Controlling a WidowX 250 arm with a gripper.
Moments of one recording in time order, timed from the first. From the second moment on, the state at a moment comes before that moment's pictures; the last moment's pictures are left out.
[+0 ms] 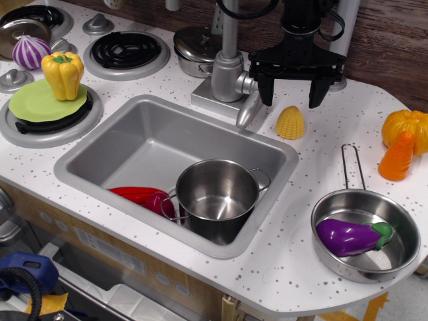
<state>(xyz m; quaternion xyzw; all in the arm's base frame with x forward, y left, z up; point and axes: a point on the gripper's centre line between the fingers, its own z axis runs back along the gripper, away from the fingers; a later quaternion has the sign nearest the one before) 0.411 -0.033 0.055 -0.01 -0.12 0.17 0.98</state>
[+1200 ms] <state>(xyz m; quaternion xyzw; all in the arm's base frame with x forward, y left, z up) 0.423 -0.029 0.016 -0.05 -0.13 0.13 0.98</state>
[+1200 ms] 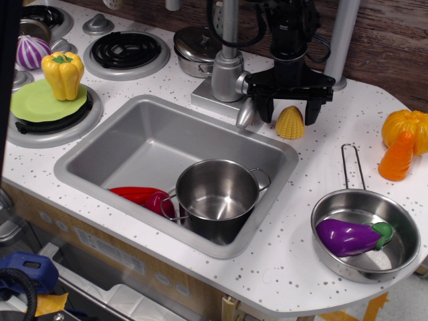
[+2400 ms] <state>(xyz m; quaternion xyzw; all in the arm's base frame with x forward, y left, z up) 0.413 -0.019 0.043 0.02 -0.10 0.16 0.98</state>
